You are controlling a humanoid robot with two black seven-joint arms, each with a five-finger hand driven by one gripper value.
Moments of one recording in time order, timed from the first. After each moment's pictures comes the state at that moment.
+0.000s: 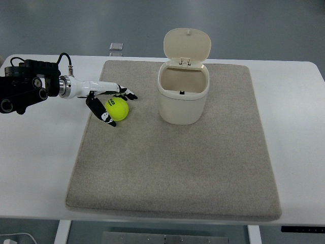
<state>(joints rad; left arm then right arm) -1.29 0.52 0.32 -0.86 0.86 -0.28 -0.44 0.03 0.00 -0.04 0.22 0.05 -0.18 0.15</state>
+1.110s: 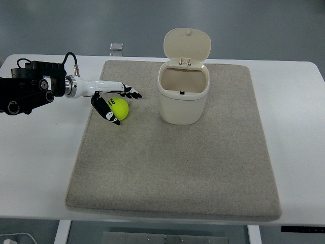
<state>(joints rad) -1.29 0.49 0.33 -0.86 0.90 -0.22 -0.44 0.03 0.00 -0.04 0.22 0.05 -0.18 0.15</state>
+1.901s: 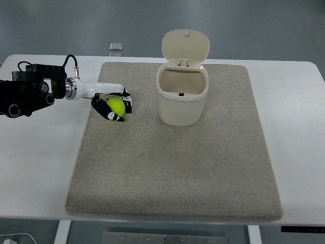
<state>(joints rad) -1.28 0.50 0.33 -0.86 0.92 -0.21 -0.43 0.03 0.00 -0.04 0.22 0.05 -0.18 0.15</state>
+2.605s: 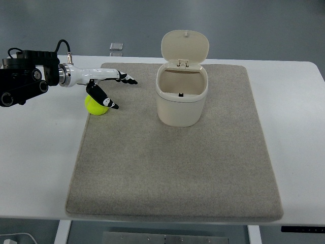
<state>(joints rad) -1.33 0.53 0.31 -0.84 0.92 -0.20 -0.44 0.03 0.00 -0.04 0.22 0.05 -0.18 0.15</state>
